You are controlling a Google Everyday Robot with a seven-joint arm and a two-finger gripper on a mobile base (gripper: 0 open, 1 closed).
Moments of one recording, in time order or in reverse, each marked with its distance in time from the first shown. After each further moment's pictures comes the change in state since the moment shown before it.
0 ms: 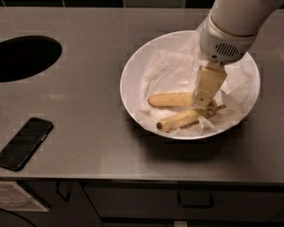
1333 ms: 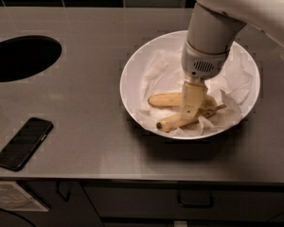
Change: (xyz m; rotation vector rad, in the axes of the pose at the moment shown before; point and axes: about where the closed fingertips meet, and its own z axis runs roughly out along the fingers) arm -0.009 0.013 0.048 -0.093 0.072 -0.022
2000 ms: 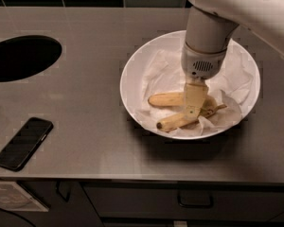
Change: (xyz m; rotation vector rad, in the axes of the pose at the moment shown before) arm 0.008 -0.004 0.011 -0.059 0.060 -0.025
